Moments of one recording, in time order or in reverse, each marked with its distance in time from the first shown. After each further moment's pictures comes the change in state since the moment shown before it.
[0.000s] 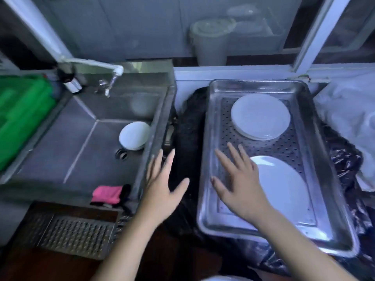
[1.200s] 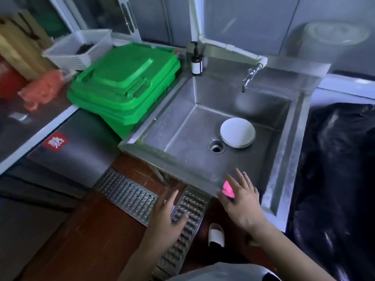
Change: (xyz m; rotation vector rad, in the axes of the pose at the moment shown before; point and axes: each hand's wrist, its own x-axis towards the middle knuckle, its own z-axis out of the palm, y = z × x) left_hand -0.139 -0.339 -0.223 -0.128 0.023 -0.527; right_hand 0.068 -0.298 0.304 -0.016 -0.326 -0.030
